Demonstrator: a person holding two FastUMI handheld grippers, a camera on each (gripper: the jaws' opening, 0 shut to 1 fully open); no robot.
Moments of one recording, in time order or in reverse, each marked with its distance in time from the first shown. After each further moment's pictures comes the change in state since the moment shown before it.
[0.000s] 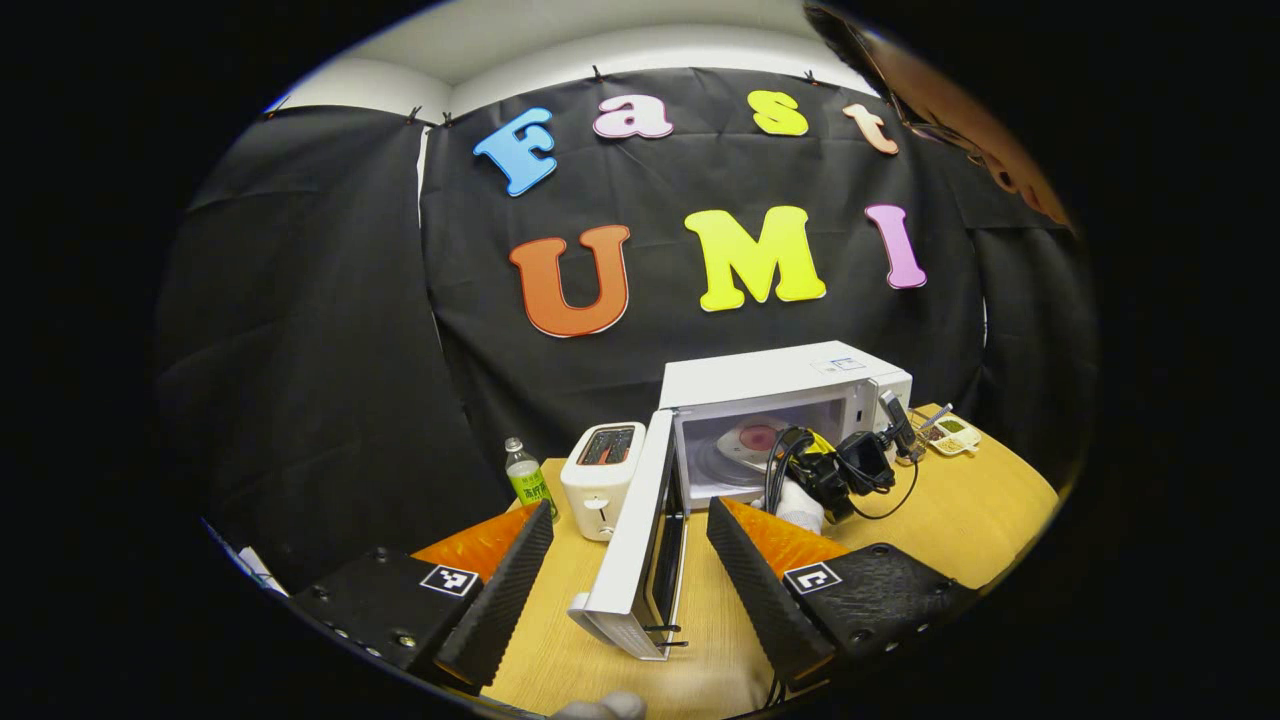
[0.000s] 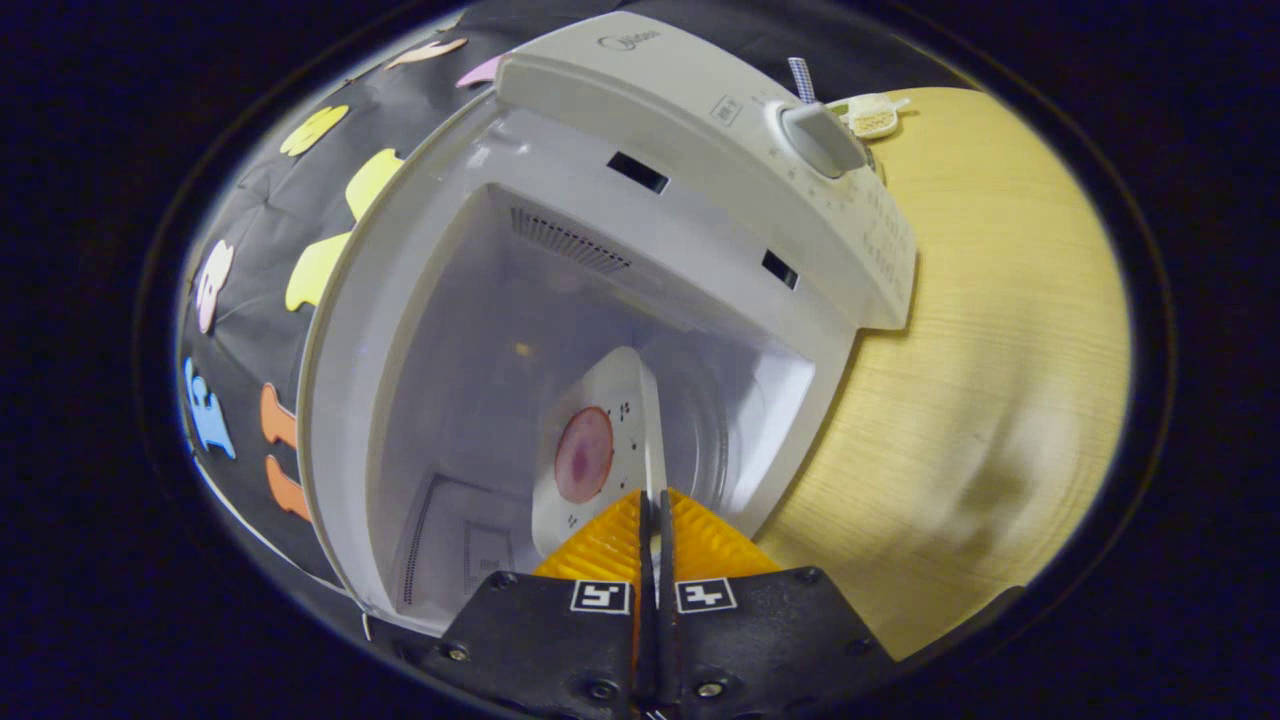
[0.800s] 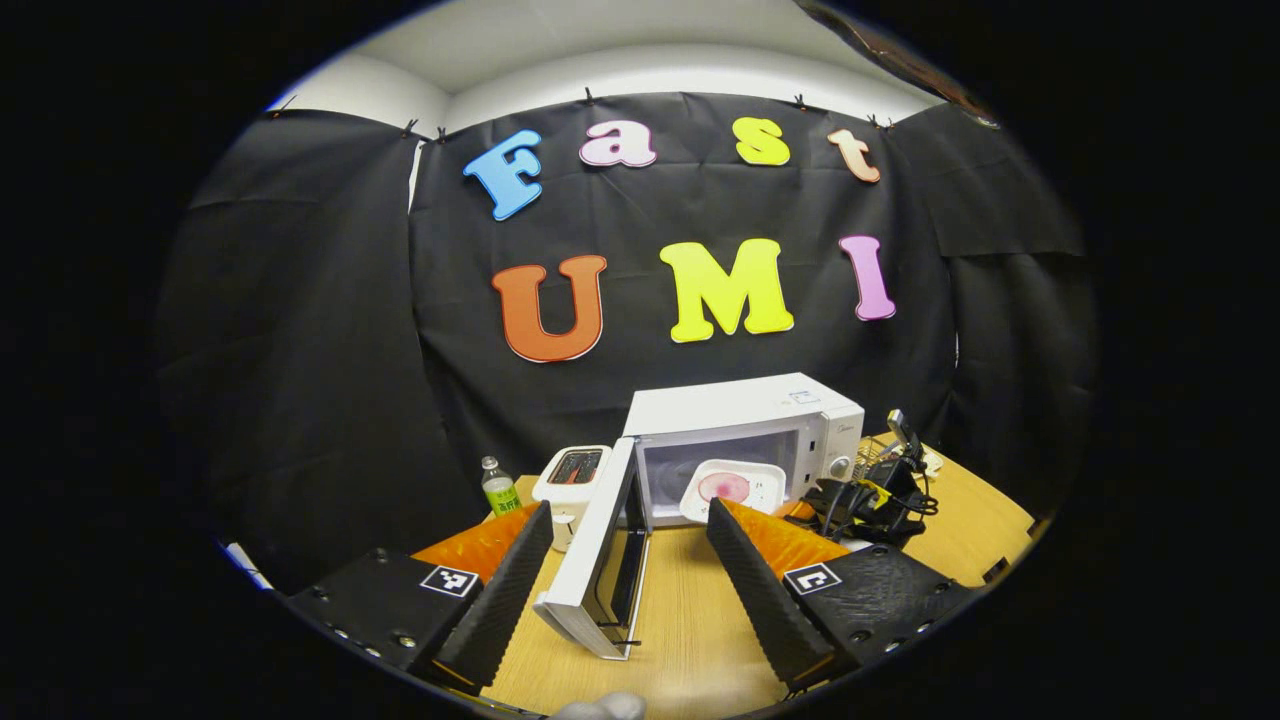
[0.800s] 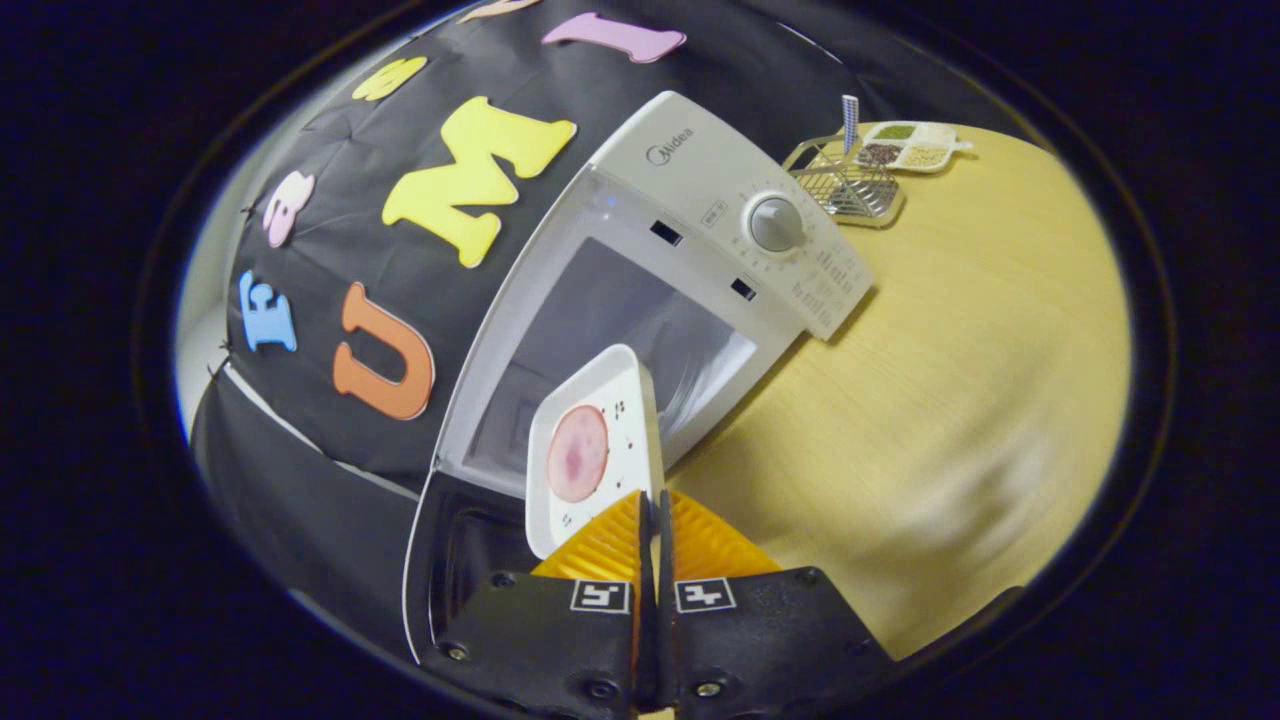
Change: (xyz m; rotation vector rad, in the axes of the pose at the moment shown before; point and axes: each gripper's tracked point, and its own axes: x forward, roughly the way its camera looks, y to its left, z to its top) left arm -0.036 -0.030 0.031 -0.015 -0.057 -0.061; right arm -0.143 -0.037 0.008 -0.168 0.268 0.137
